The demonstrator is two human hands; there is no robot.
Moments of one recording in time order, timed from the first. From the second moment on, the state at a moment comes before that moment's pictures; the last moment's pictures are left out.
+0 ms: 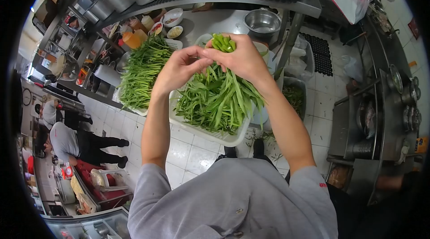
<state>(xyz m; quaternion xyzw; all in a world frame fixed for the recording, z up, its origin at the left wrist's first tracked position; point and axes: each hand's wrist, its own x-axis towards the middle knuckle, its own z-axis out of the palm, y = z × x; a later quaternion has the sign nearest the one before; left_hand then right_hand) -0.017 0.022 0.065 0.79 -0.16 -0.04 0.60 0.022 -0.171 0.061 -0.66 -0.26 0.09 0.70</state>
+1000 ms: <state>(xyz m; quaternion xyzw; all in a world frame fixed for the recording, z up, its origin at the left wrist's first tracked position) -0.013 0.028 -0.067 0.99 -0.02 -0.06 0.16 0.005 -0.267 -0.030 -0.40 0.05 0.02 0.92</state>
